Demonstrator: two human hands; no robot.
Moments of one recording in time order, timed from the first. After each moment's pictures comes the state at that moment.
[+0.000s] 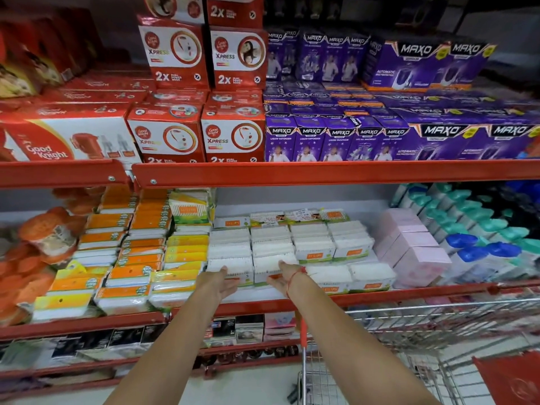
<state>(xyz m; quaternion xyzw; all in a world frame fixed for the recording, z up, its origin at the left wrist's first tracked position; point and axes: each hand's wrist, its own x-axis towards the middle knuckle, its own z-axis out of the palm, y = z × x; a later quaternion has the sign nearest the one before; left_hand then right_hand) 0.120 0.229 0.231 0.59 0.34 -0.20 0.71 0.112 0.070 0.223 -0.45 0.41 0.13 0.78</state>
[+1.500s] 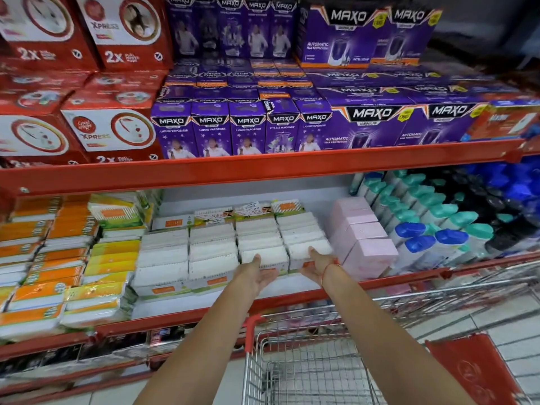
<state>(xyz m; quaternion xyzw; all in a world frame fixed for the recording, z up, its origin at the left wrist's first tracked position) 0.118 0.027 0.220 0.48 0.31 -0.32 0.75 0.103 -0.132 0.205 -0.50 0.48 0.04 0.72</state>
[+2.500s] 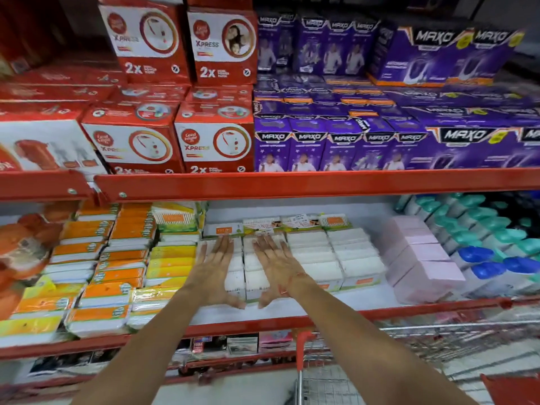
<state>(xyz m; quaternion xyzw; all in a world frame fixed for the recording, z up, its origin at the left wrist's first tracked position) 0.175 0.234 0.214 0.96 -0.26 -0.09 -0.03 0.158 0.039 0.219 -0.97 -0.18 0.13 -0.03</state>
